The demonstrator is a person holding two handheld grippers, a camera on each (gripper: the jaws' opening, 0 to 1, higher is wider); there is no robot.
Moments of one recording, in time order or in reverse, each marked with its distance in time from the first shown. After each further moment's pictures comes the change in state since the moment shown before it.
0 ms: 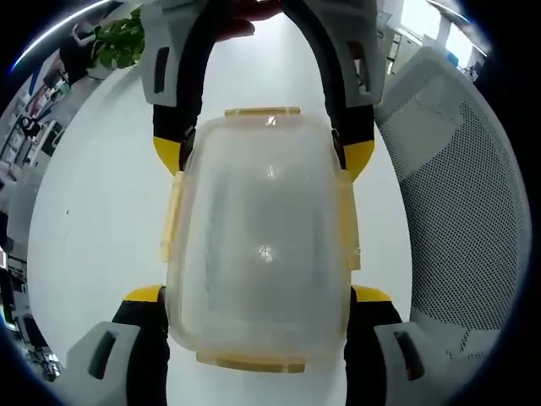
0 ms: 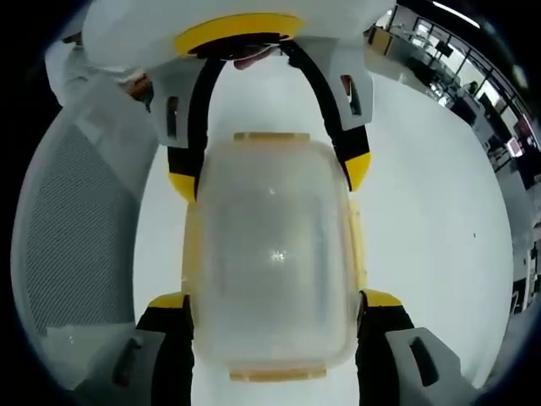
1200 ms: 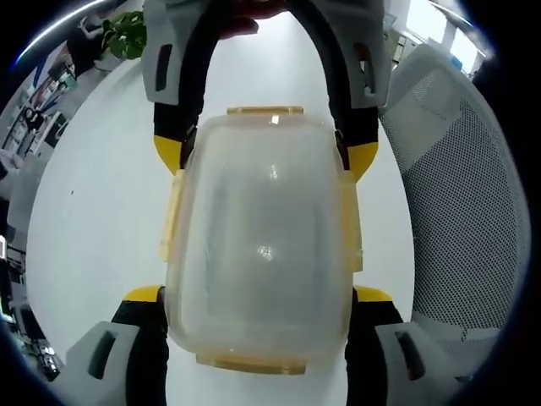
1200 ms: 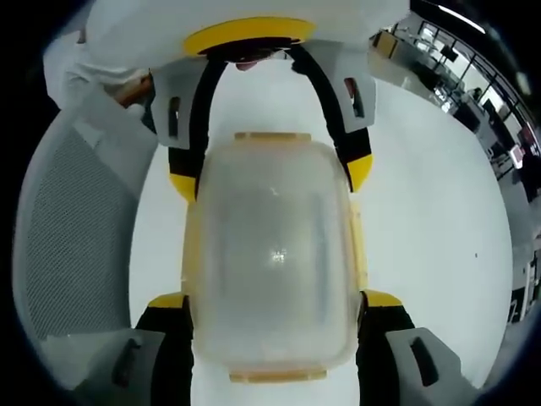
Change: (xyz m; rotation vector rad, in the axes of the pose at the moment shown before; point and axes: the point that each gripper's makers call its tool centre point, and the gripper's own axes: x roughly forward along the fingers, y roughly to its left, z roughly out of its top) left arm -0.009 0.007 -0.029 -0.030 0.008 -0.003; right arm 0.011 -0.005 0.028 -0.024 -0.007 0.005
